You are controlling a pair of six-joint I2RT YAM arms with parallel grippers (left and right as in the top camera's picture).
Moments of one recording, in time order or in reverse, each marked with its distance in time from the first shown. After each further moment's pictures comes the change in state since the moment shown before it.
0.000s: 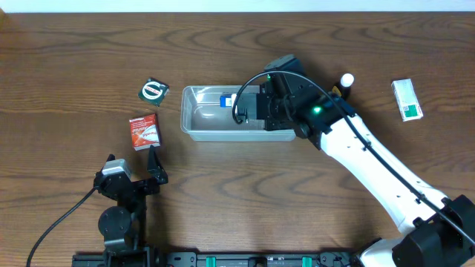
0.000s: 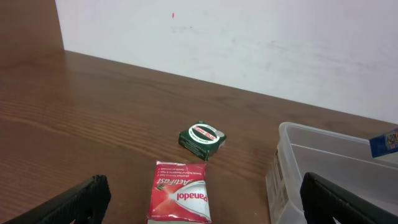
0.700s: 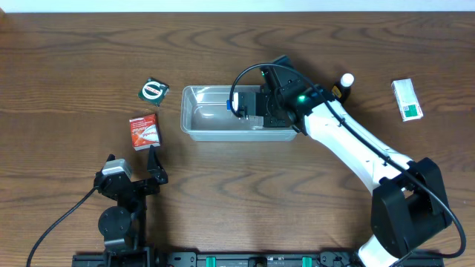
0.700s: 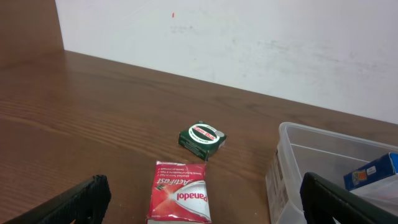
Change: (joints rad) left arm 0.000 0.000 0.000 0.000 0.000 0.000; right arm -0.051 0.184 0.000 0.051 0.010 0.008
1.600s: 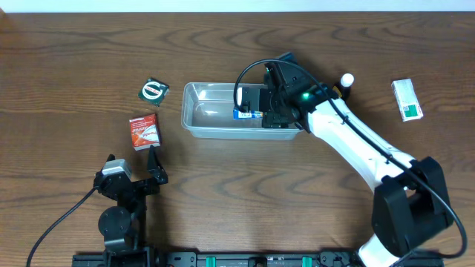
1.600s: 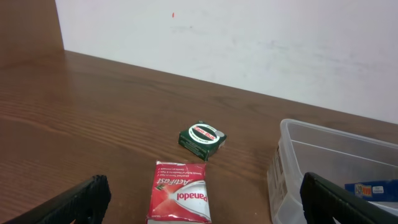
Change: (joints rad) left arm 0.000 0.000 0.000 0.000 0.000 0.000; right arm -0.018 -0.011 0.000 0.039 0.006 0.004
